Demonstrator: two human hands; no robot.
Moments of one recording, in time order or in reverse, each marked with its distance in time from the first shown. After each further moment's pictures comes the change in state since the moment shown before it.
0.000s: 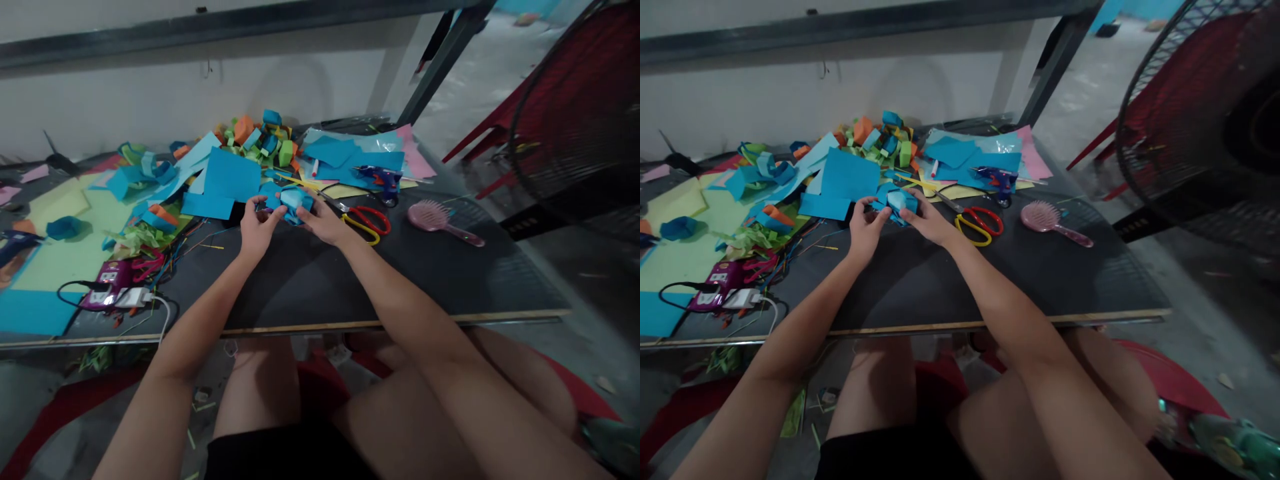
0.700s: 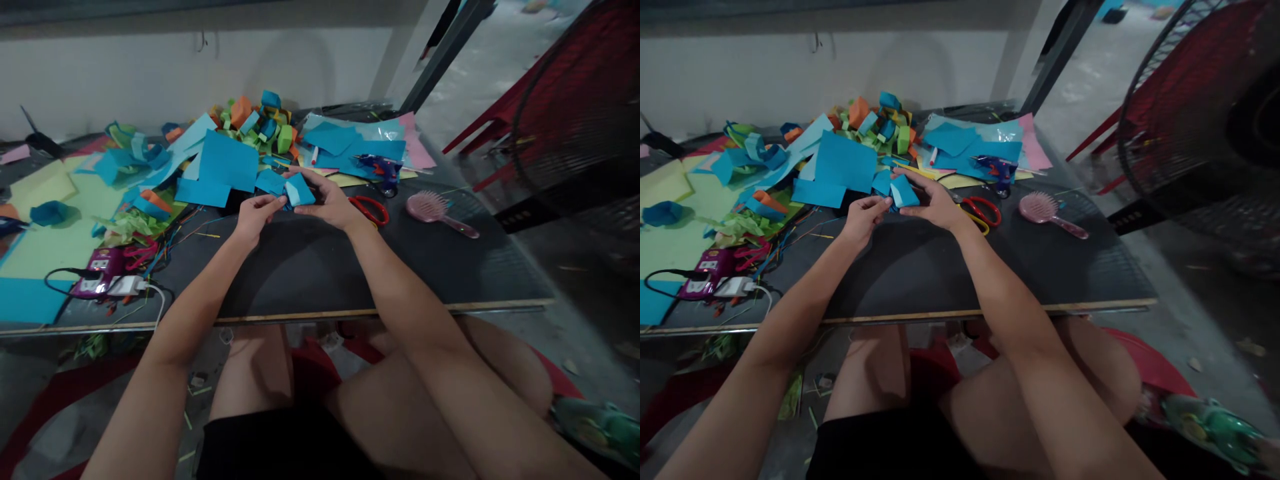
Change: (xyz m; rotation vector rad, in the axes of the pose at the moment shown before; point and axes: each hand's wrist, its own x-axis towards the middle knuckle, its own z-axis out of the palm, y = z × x) left_hand 0.008 -0.001 0.001 -0.087 -0.228 -0.164; right_hand -0.006 -0.029 -0.011 -0.263 -0.115 -0.179
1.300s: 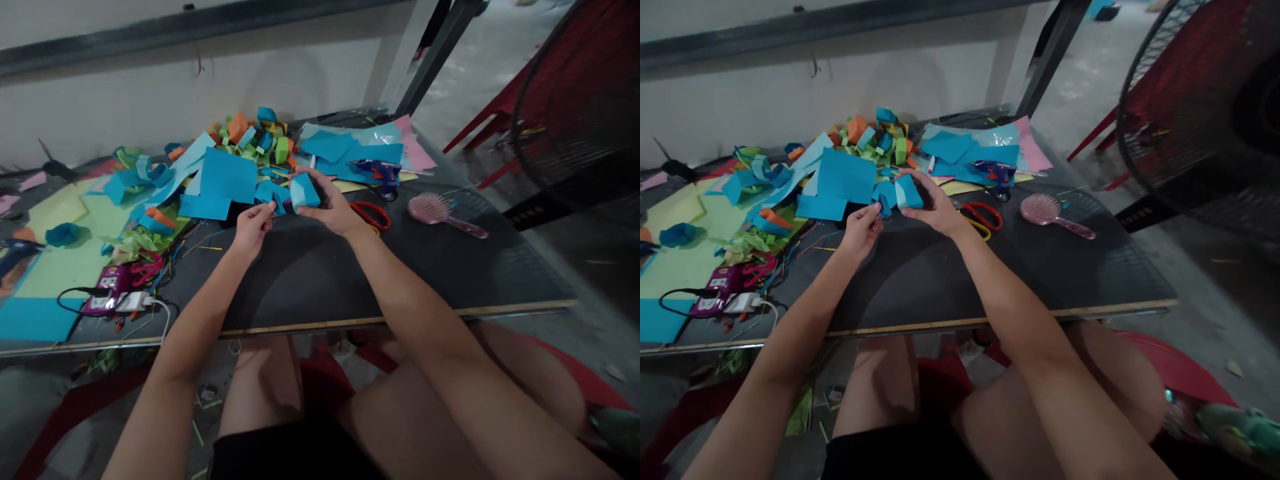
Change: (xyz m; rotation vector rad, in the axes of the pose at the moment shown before) left_hand 0.001 0.007 0.000 -0.217 0.042 -0.084; right_hand 0.003 0.013 -0.005 0.037 0.054 -0.155
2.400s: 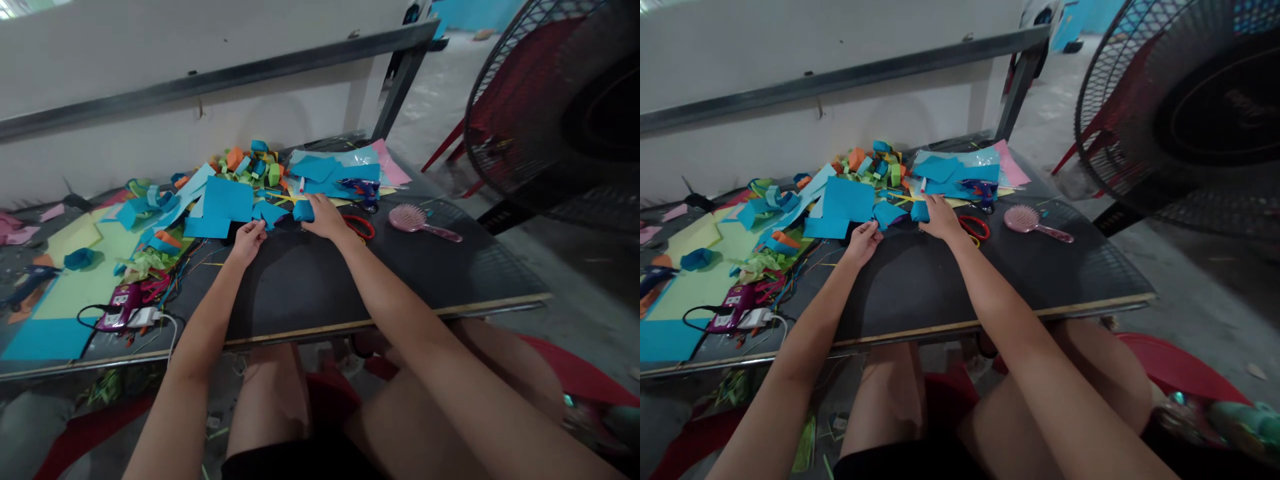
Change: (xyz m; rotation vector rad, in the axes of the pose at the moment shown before) left_hand 0.033 -0.018 -0.031 -0.167 -0.086 -0.022; right_hand 0.012 0.044 -0.041 -1.082 0.098 0.187
